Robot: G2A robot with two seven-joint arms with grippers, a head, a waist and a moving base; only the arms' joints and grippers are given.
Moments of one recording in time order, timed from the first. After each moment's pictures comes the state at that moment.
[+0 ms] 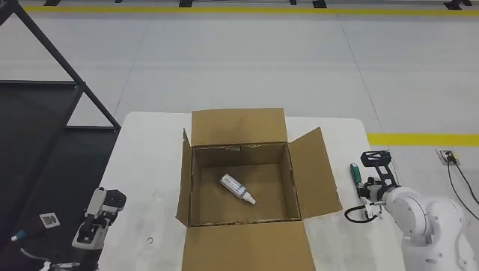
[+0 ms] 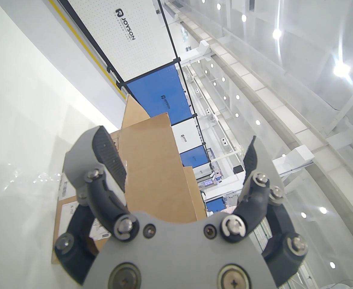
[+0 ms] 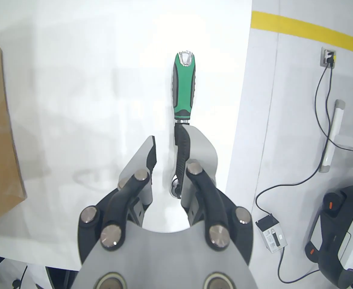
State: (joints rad) left arm 1.78 -1.31 -1.86 -2.10 -0.09 -0.35 -0.23; right arm -1.07 -1.27 1.71 -1.63 -1.28 -0.16 1.18
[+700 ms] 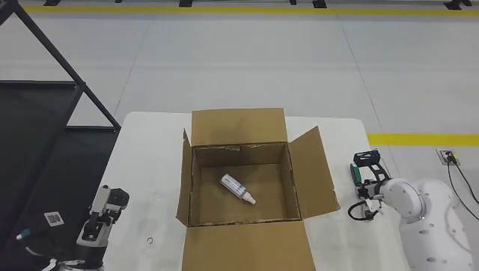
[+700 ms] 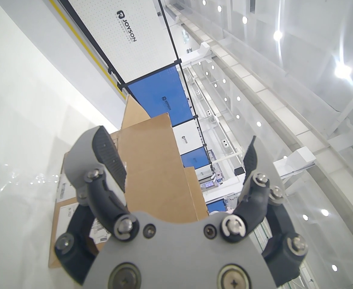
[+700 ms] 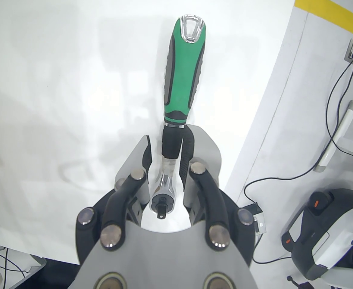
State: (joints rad) left arm 1.77 -1.31 -1.84 -2.10 -0.07 -0.34 -0.19; right arm -0.91 -1.24 1.64 -1.36 -1.28 -0.29 1.23
